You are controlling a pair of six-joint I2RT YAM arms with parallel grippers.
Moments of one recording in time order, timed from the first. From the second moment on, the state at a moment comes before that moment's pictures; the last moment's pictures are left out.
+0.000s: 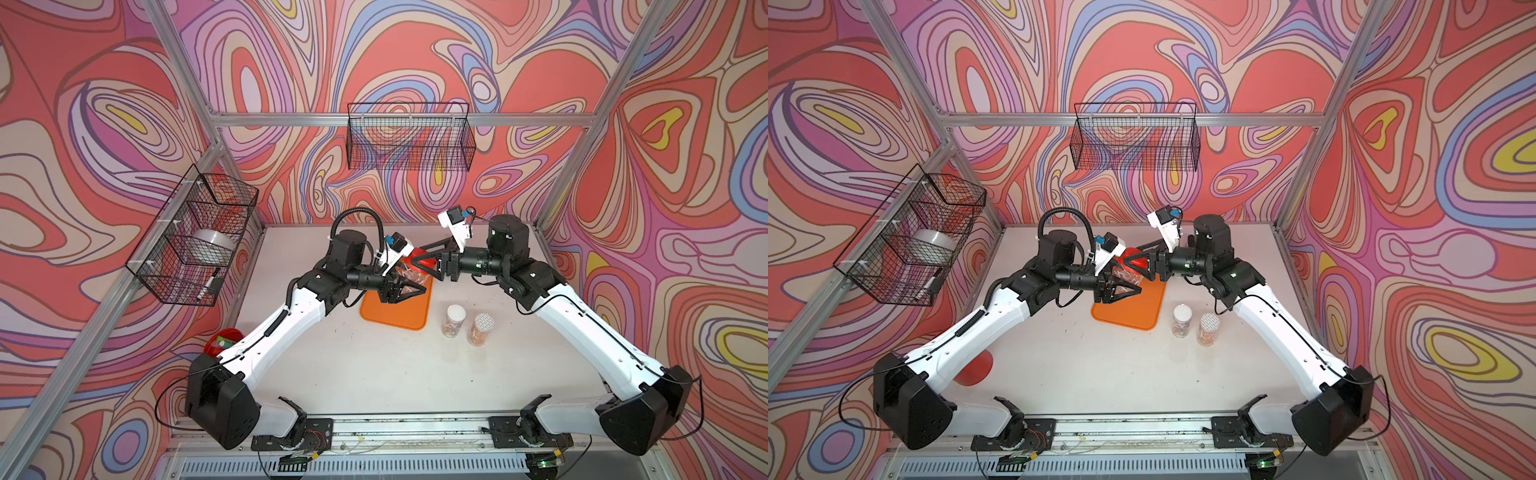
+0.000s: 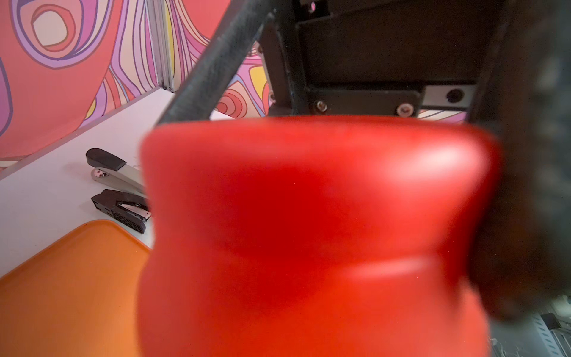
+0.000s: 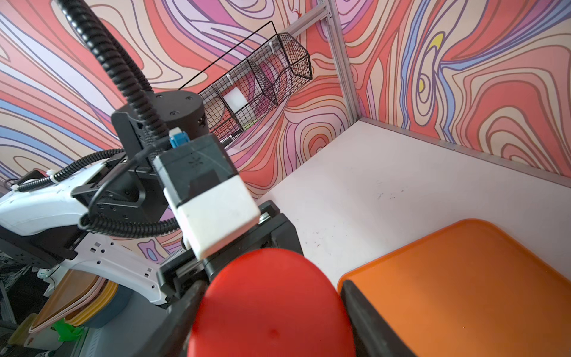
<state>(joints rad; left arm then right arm) -0.53 1.39 1.23 -0.30 0.84 0.04 0.49 1.33 1.33 -0.28 -0.75 0.25</state>
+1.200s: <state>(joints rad) -0.53 1.42 1.22 -0.28 0.56 0.03 0.53 1.43 1.40 -0.27 -0.43 0.51</state>
